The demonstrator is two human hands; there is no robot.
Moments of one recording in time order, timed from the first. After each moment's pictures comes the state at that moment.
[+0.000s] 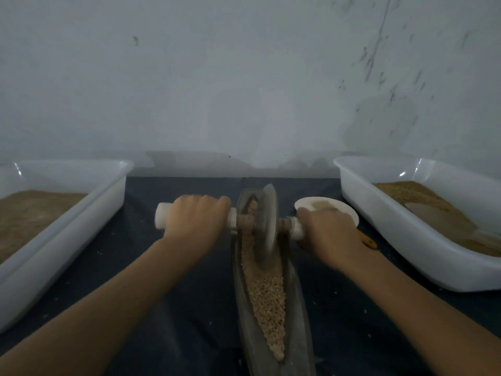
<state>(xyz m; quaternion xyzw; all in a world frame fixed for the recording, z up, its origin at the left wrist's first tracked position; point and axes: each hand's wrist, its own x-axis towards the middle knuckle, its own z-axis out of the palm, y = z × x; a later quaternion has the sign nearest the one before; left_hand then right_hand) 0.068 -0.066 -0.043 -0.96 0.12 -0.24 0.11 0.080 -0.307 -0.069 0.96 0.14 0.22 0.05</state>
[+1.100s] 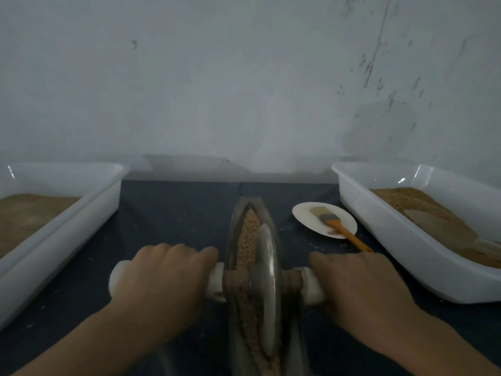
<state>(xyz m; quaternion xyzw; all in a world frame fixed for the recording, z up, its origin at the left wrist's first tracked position) -0.009 -0.051 -0.047 -0.98 0.13 -0.13 0.11 -0.003 -0.308 -0.051 0.98 0.15 0.05 0.09</state>
